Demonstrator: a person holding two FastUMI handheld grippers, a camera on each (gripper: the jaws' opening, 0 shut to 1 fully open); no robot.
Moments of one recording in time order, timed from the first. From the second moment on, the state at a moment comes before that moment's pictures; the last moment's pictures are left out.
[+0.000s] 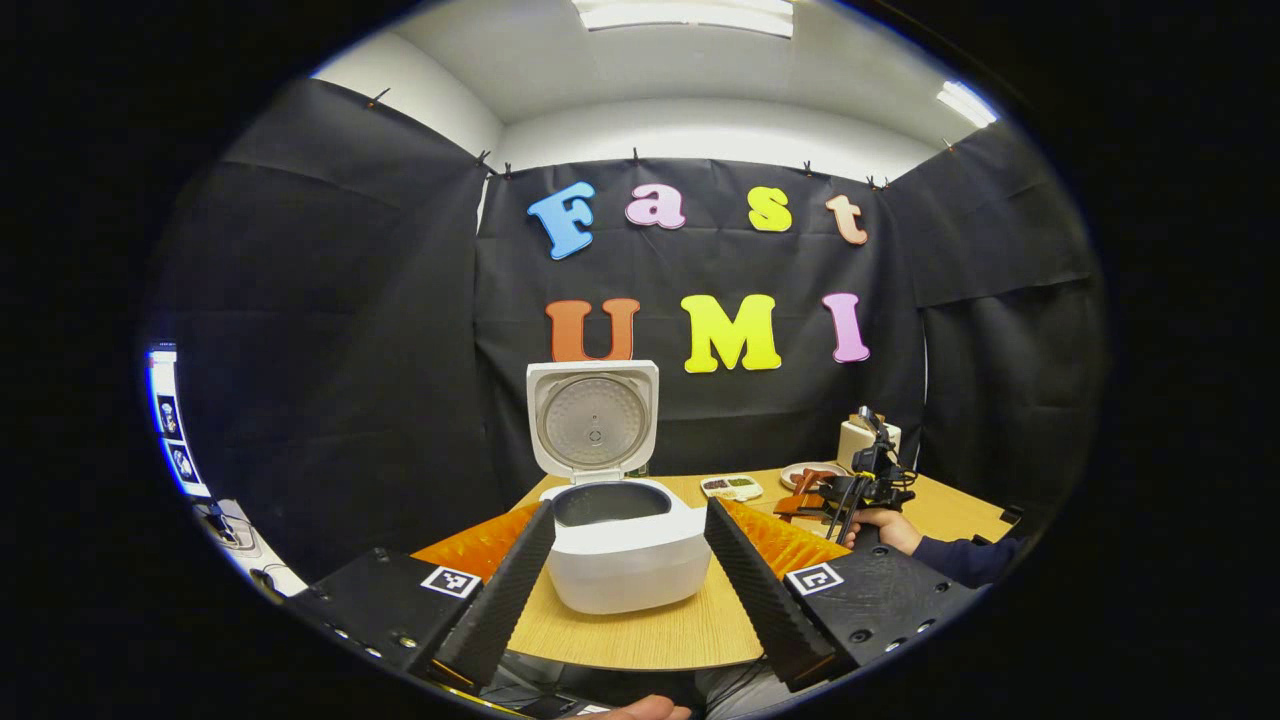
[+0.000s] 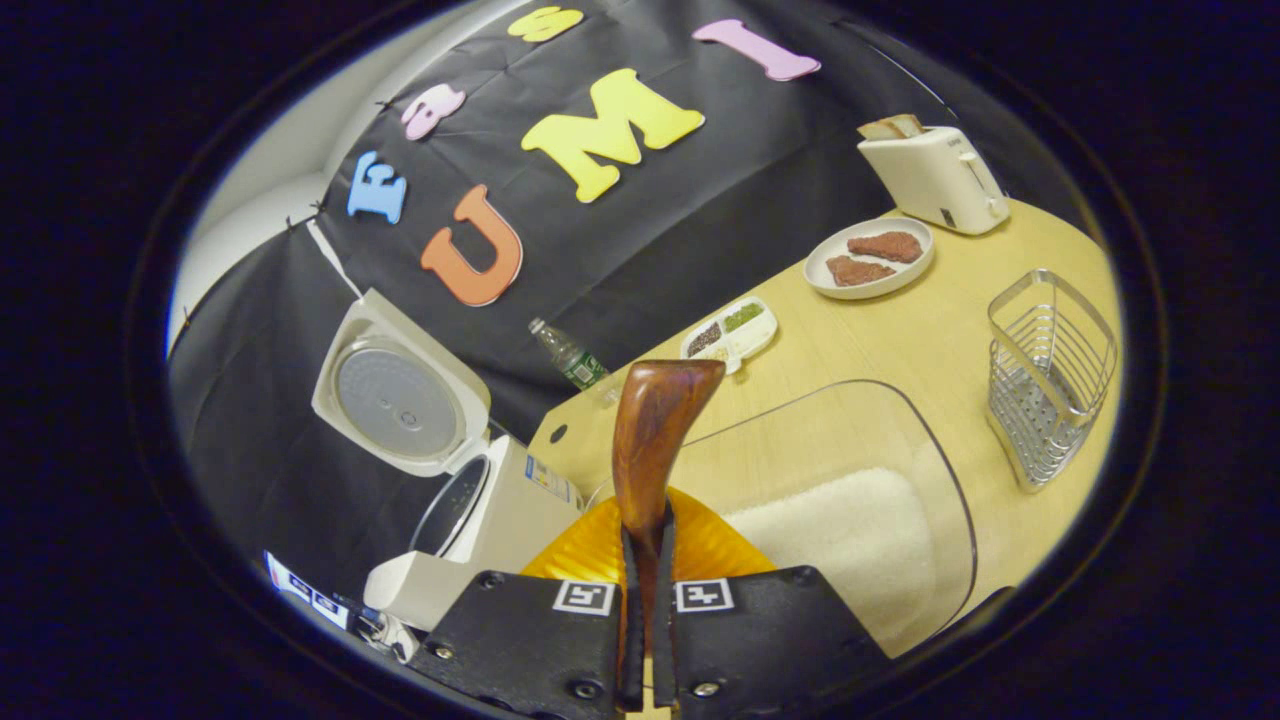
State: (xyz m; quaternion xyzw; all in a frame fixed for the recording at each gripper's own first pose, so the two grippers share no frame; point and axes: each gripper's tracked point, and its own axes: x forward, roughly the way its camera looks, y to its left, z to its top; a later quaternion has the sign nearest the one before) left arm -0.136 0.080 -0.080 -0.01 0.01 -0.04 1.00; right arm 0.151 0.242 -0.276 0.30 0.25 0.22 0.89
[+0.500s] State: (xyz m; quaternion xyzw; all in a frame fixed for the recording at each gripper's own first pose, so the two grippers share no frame) left arm -0.133 0.064 -0.078 0.01 0.00 -0.05 1.00; right arm 0.167 0.170 -0.256 0.41 0.22 0.18 0.87
